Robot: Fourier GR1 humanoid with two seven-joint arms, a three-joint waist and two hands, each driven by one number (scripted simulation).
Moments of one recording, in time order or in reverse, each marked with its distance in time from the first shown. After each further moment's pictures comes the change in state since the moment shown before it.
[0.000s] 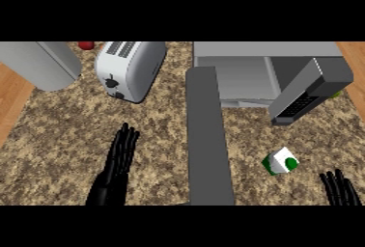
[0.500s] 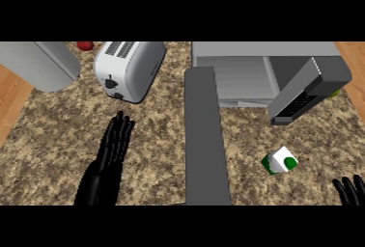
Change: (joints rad) left arm -0.068 -0.005 0.068 -0.031 0.007 -0.051 0.088; right arm 0.105 -0.036 0.049 -0.278 -0.116 0.034 0.180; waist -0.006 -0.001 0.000
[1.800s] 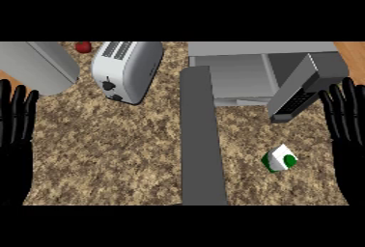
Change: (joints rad) left arm -0.125 0.088 0.436 -0.192 0.017 -0.138 0.123; right arm -0.615 -0.004 0.082 -0.043 0.074 -0.335 0.430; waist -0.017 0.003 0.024
